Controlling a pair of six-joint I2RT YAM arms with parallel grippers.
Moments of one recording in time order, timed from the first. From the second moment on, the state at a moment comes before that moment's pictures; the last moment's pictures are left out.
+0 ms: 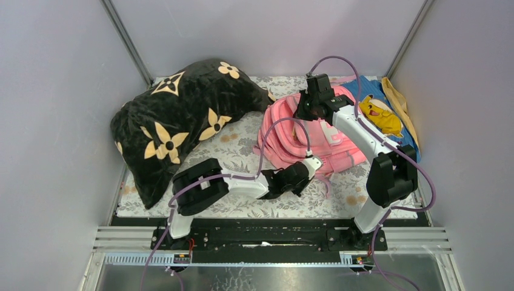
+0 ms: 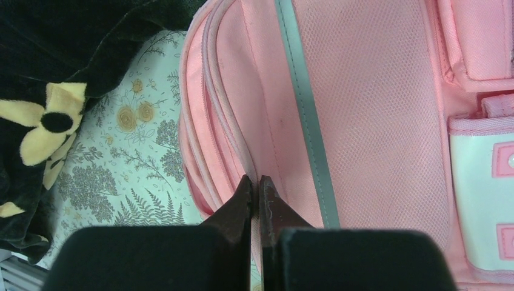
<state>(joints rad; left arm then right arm) -1.14 1.98 1.11 0.21 -0.13 -0.23 0.39 1.70 1.46 -0.55 -0.04 0.49</state>
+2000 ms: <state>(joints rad) -0.68 1.73 1.29 0.00 -0.03 -0.67 0.37 1.69 1.47 -0.58 -0.04 0.48</state>
